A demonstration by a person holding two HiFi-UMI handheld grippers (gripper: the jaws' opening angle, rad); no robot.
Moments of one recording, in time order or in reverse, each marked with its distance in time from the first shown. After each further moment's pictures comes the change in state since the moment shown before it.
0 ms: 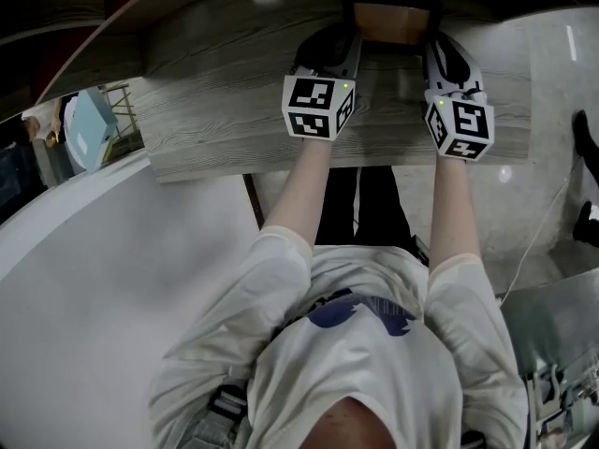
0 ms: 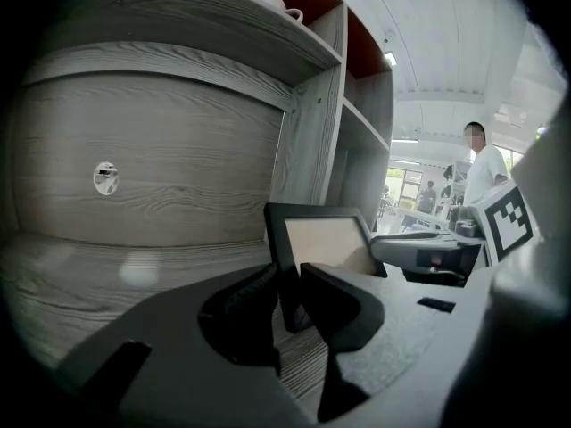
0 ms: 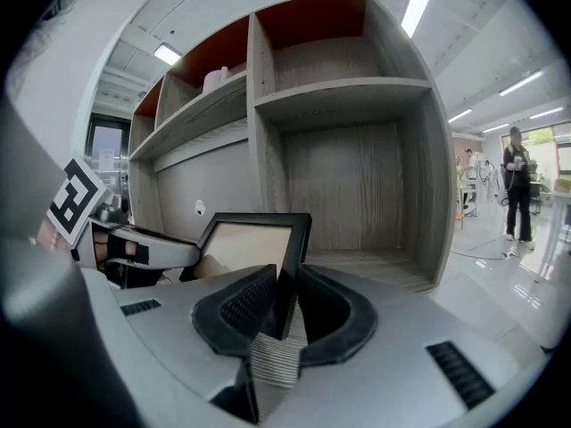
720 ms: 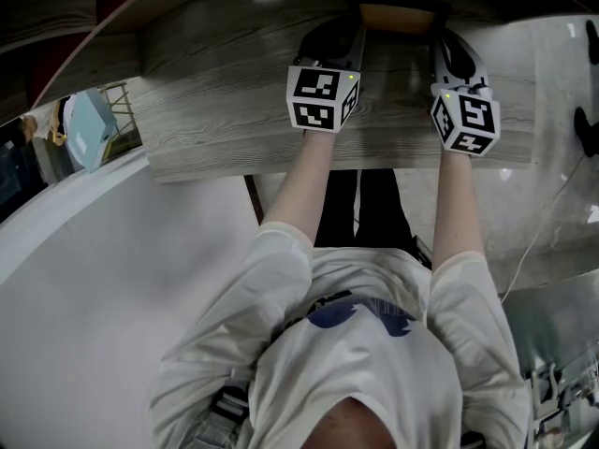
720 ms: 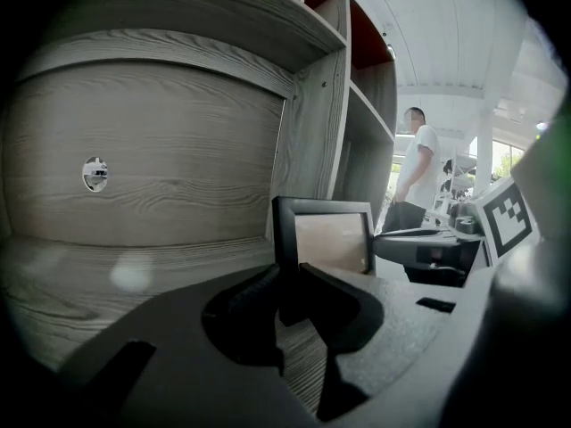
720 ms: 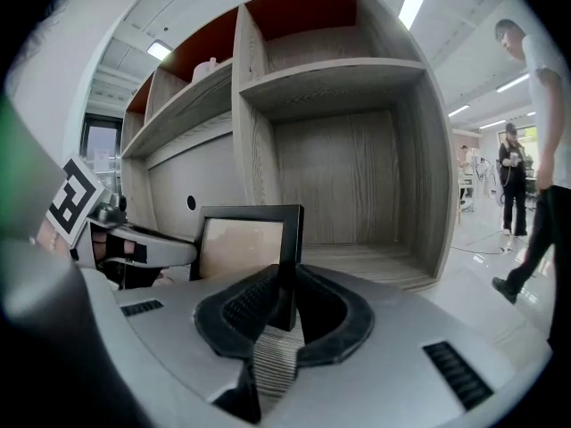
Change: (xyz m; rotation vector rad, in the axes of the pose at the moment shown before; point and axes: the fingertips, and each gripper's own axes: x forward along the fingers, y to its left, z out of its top) left arm 0.020 0.007 -0.004 0.021 0.027 -0.001; right arm 0.016 -0.014 -0.010 0.017 0.022 -0.015
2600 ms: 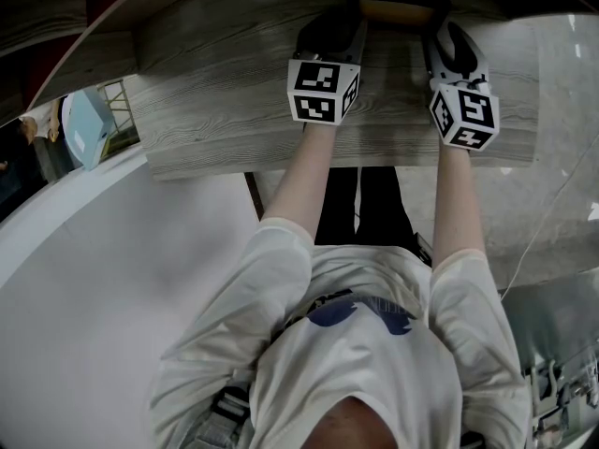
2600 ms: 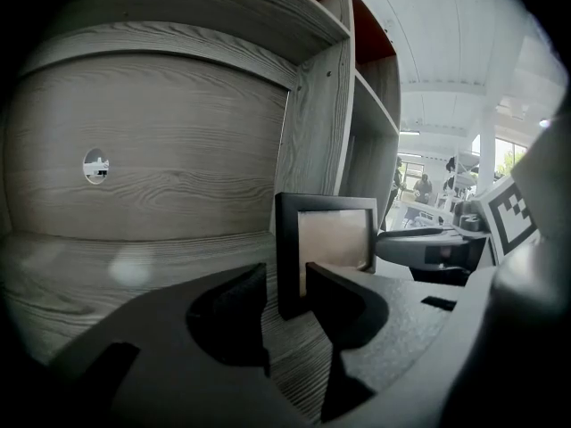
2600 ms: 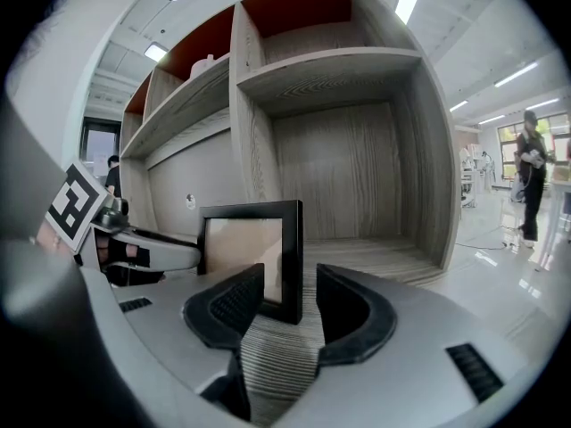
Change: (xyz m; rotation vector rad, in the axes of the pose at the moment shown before) left arm 0.010 0.007 -0.010 0.004 0.006 0.015; right arm 0.008 0.000 -0.010 0.019 -0.001 0.008
